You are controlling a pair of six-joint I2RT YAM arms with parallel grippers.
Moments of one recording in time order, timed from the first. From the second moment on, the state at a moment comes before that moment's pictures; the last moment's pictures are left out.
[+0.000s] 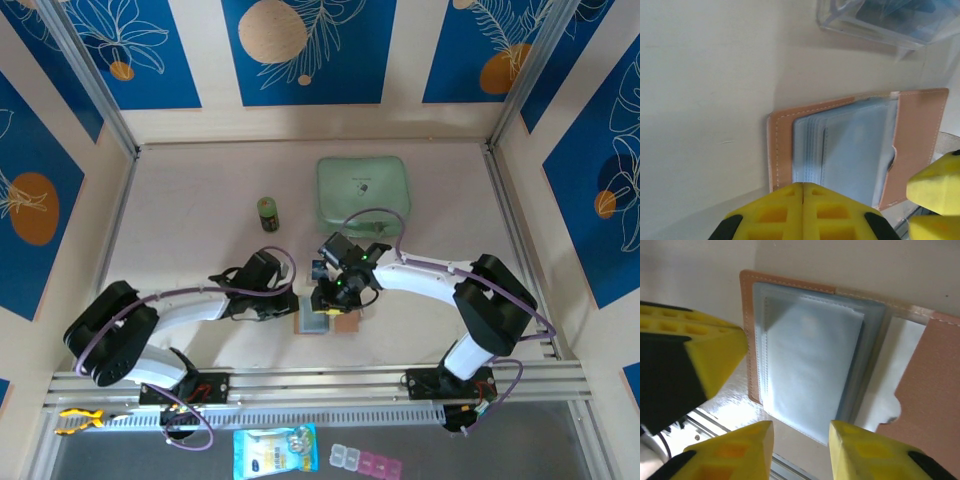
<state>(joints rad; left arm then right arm) -0.75 1.42 0.55 -0.12 0.36 -0.92 0.85 1.59 0.94 -0.59 -0.40 0.82</state>
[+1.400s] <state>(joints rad) -0.75 1.45 0.55 -0.14 0.36 -0.92 0.87 1.66 0.94 -0.56 -0.39 0.83</state>
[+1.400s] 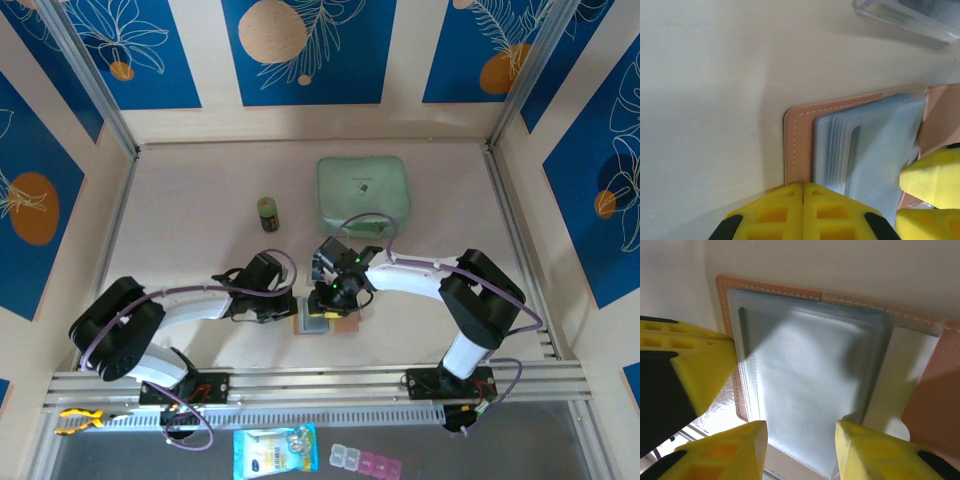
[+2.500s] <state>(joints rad) -0.75 1.46 0.60 -0.23 0.35 -0.89 0.84 1.63 0.91 -0.49 -0.46 0.83</state>
